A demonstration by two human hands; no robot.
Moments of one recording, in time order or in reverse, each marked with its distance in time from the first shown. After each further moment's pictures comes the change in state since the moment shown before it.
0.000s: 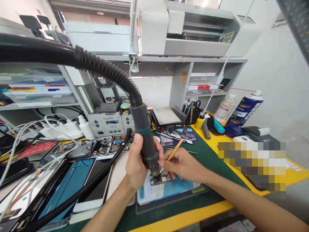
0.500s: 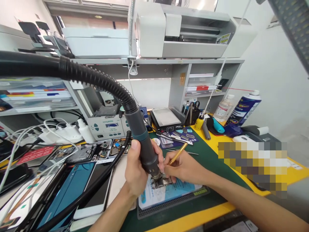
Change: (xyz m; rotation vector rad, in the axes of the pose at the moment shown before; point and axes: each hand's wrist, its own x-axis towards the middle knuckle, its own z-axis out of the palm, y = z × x) left_hand -0.004 0.000 -0.003 0.023 0.028 0.028; right_hand 0.000 0.005 -0.001 0.052 0.000 0.022
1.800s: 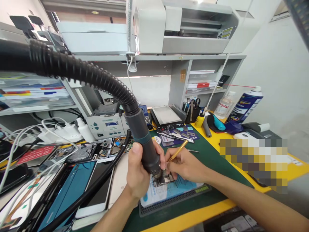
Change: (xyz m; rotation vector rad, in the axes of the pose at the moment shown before) left_hand -0.003 0.002 0.005 -0.018 -0.005 0.023; right_hand 0.000 -0.009 0.003 0.003 0.027 0.023
